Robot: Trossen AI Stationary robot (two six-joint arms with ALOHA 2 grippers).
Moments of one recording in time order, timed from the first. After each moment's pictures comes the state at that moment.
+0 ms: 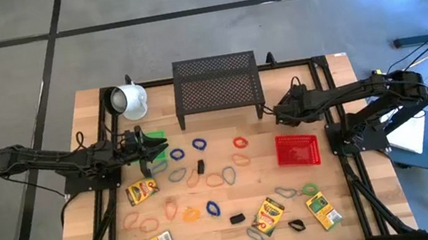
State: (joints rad) left arm -0.07 0.40 0.01 0.39 -0.29 -0.31; right arm -0.20 1.35 0.66 -1.00 0.69 1.25
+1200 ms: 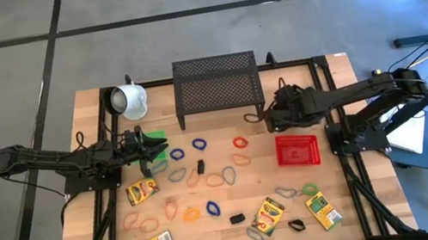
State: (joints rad) left arm -0.07 0.40 0.01 0.39 -0.29 -0.31; right arm 0.04 1.35 0.98 -1.08 0.76 1.16
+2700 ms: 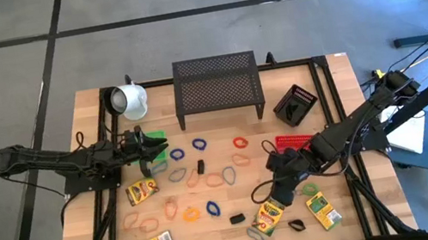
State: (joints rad) left arm -0.07 0.40 0.01 0.38 -0.29 -0.31; right arm 0.53 1.47 1.07 -0.71 0.10 1.10
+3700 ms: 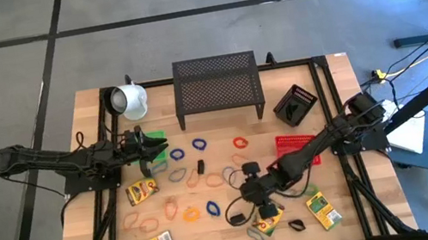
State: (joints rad) left arm -0.07 0.40 0.01 0.39 -0.29 -0.31; right arm 0.45 1.86 1.07 -0.26 0.14 0.22
